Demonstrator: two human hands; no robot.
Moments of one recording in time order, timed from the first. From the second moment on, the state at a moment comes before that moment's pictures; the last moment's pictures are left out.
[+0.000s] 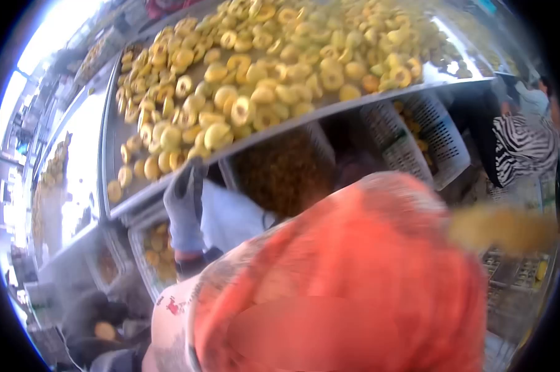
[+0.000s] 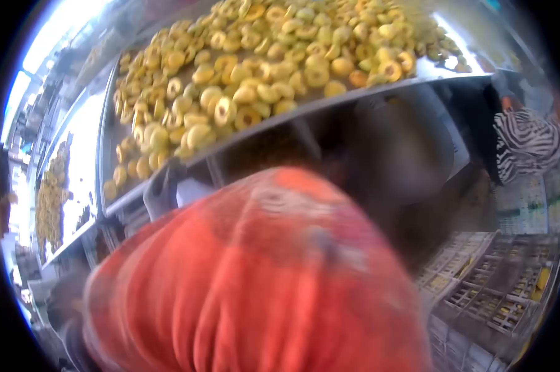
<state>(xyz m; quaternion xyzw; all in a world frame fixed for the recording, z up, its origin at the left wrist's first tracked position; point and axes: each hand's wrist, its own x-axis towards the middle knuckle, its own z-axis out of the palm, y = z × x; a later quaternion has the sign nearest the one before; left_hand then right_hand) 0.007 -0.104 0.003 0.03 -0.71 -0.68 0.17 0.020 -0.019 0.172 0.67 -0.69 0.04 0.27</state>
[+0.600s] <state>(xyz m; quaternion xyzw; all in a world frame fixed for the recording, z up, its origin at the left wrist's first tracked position) -0.084 -0.225 -0.027 0.05 -0.91 -0.17 0.37 -0.008 0.192 0.022 0.33 -0.93 0.15 -0.07</state>
